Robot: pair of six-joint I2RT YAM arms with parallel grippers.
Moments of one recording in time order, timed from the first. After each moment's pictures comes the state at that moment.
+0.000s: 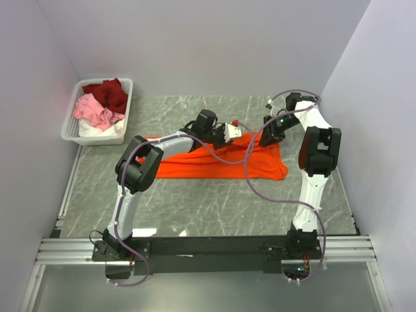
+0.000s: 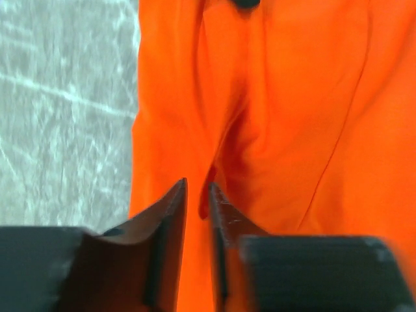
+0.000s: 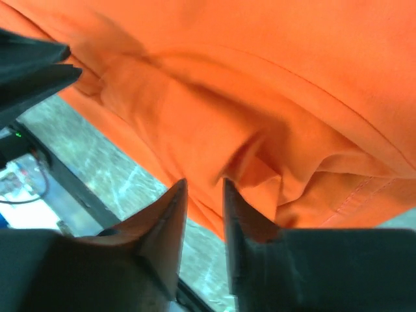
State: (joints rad) left arm -0.64 2.18 1.55 0.08 0.57 0.68; right arm -0.07 2.25 1.90 -1.17 -0.67 -0.25
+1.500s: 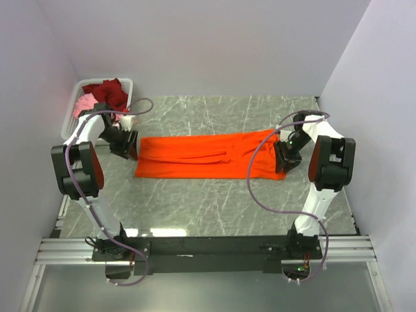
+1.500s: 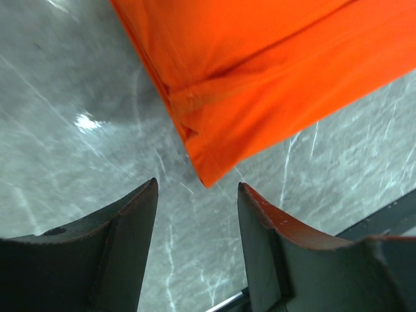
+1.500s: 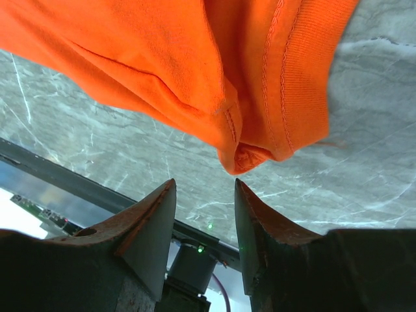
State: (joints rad) left arm 0.16 1.88 1.48 -1.03 0.44 0.45; right arm -0.13 1.97 1.46 -1.22 -0.34 -0.33
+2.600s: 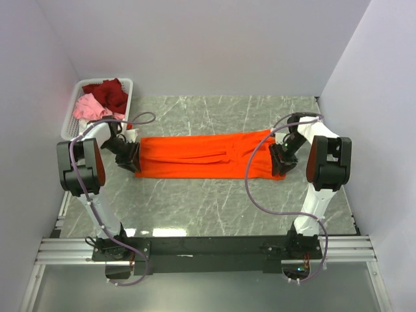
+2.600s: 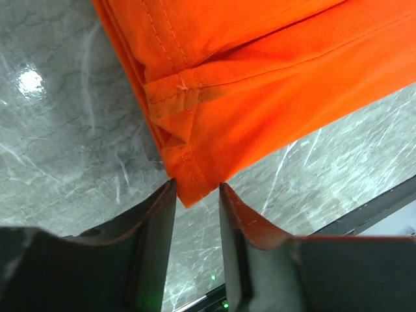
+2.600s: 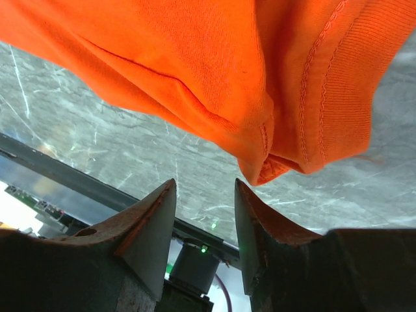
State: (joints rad) left arm 0.15 1.93 1.33 -0.97 0.44 0.32; right arm -0.08 1.97 1.43 -1.21 -0.34 -0.32
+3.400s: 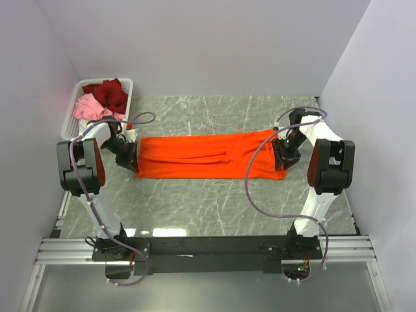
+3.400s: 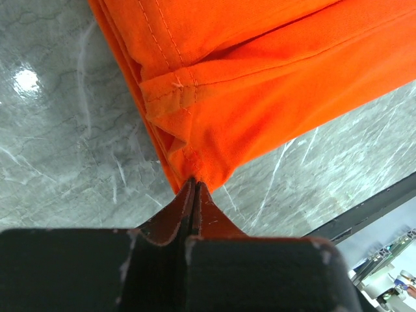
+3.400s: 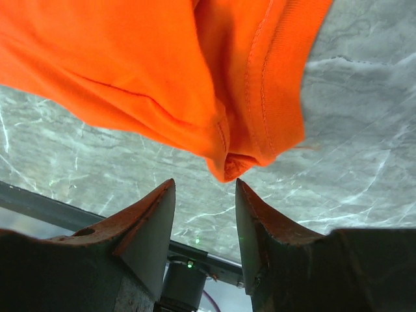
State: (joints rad) left arm 0.15 1.93 1.33 -0.98 0.45 0.31; right arm -0.08 1.92 1.44 -1.13 -0.25 -0.27
